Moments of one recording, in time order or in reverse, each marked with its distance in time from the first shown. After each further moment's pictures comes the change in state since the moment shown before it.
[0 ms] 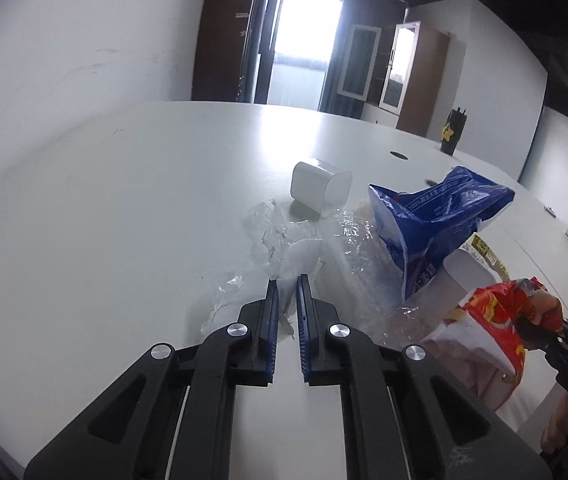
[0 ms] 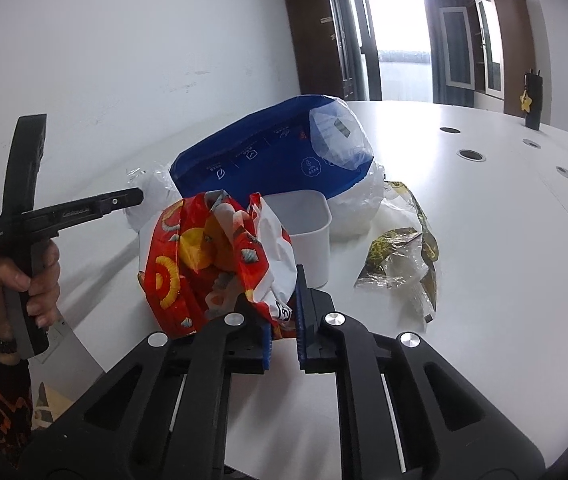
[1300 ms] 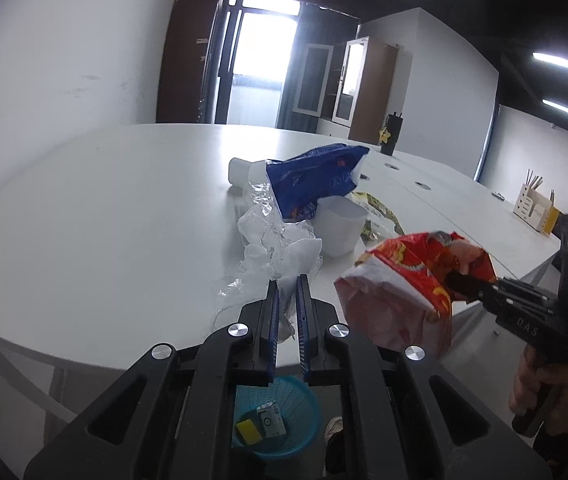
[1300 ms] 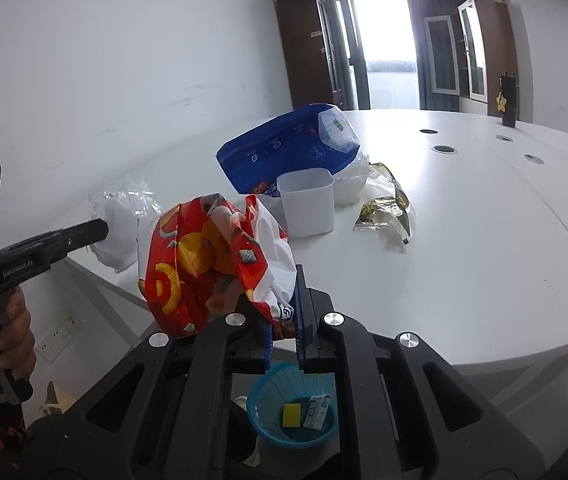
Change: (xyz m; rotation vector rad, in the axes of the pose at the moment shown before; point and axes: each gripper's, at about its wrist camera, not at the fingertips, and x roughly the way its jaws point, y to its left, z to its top) left arm -0.110 -0.060 -0.080 0.085 -0.072 -0.127; right arm -0.090 0.027 -0.053 0.029 -0.050 -0.032
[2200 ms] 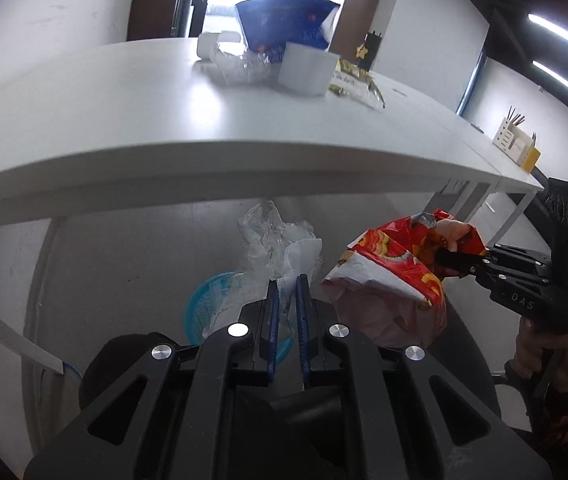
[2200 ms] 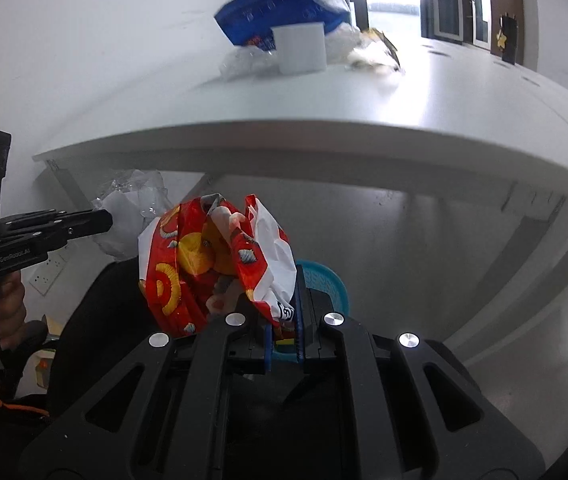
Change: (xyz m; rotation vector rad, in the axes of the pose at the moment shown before) left arm 0.040 -0.006 -0.120 -0.005 0.276 -0.104; right arm 0.004 -0.008 -0.121 -0.001 0.264 -0.022
